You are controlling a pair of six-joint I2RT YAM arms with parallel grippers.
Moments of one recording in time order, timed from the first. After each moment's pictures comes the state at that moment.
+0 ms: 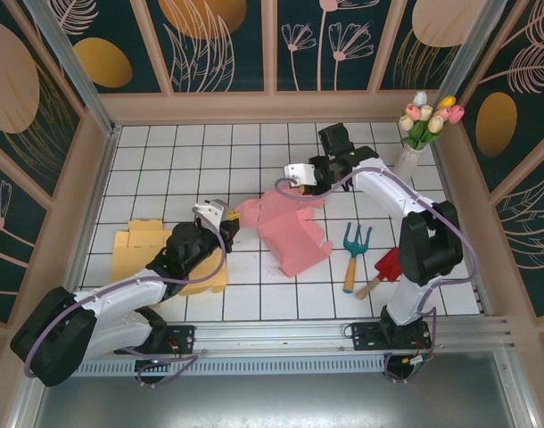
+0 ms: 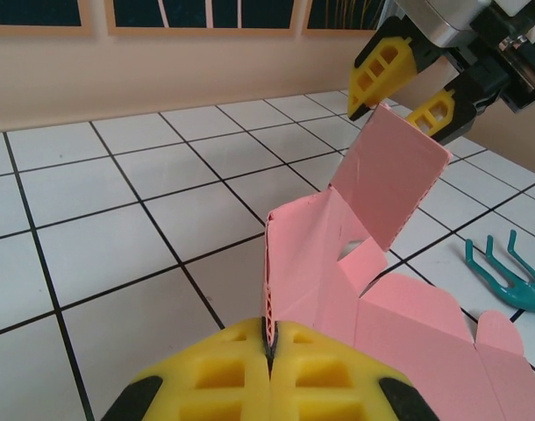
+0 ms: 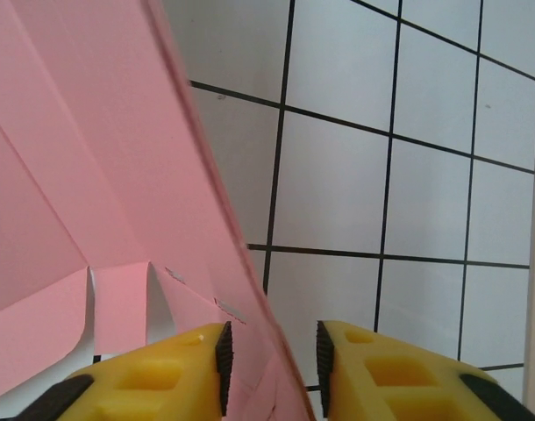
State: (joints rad) left arm -0.66 1.11 0.30 0.61 0.02 -0.18; right arm 0.43 1.75 1.42 -0.67 -0.35 -1.32
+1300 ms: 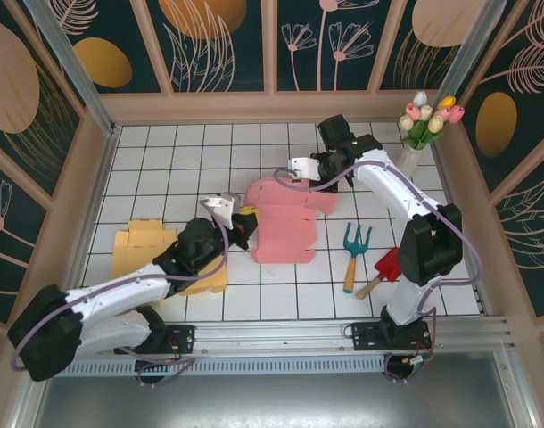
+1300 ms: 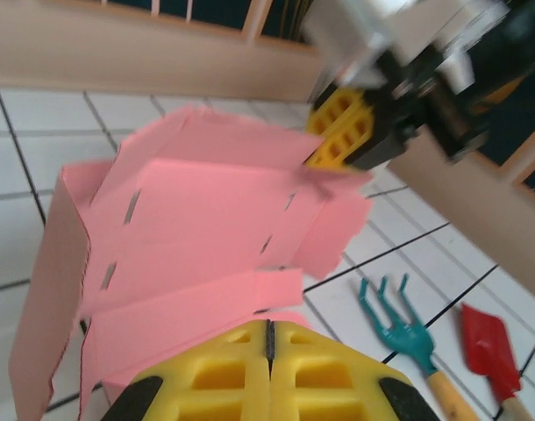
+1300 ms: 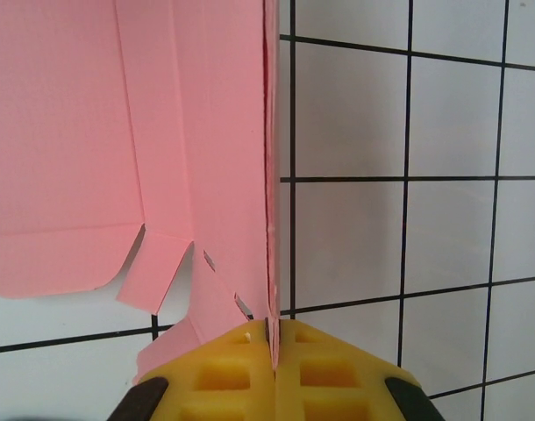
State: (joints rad) left arm -0.82 1.20 0.48 0.49 -0.08 -0.44; right arm 0.44 1.75 1.57 -0.92 -0.21 -1.21
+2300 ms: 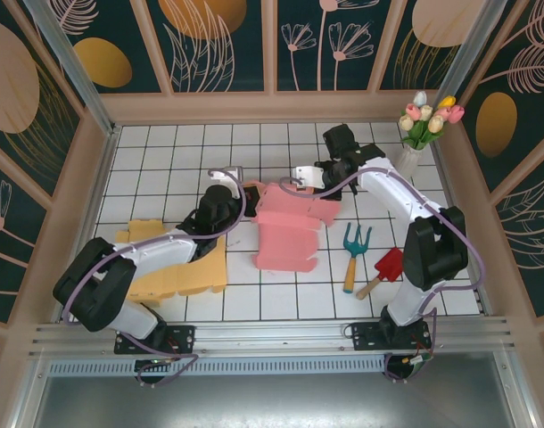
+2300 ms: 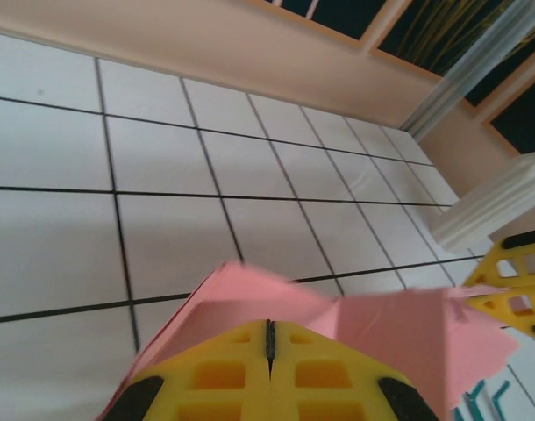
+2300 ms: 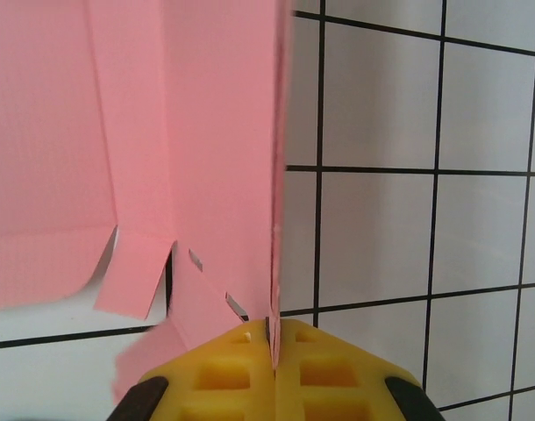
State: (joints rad) left arm -0.67 1.50 0.72 0.50 -0.04 -0.57; right arm 0.41 1.71 1.43 -0.83 -0.24 -1.24
